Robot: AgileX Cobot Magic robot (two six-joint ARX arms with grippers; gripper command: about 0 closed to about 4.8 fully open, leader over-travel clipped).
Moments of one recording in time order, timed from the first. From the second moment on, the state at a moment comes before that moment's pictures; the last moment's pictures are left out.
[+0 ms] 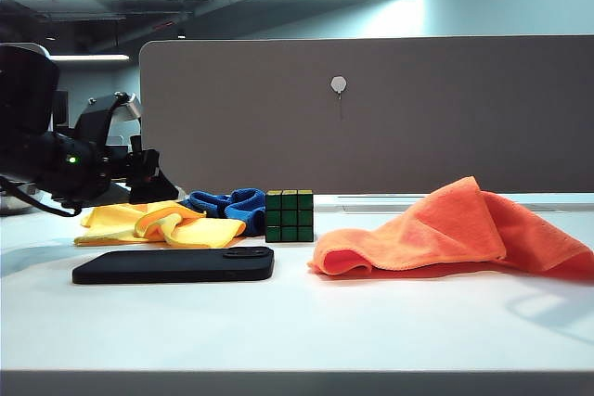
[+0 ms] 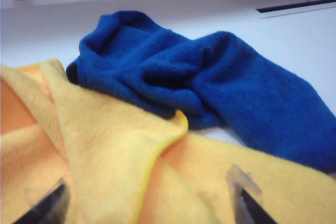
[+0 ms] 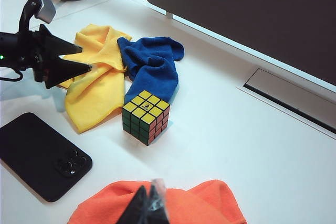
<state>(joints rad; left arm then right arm) -0.10 1.95 0.87 0.79 0.38 0.07 0.43 0.88 0.77 -0.17 -0.15 -0.16</state>
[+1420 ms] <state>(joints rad) -0.31 1.83 0.93 0.95 0.53 -0.17 0.43 0.90 0.77 -0.17 -0.15 -0.16</state>
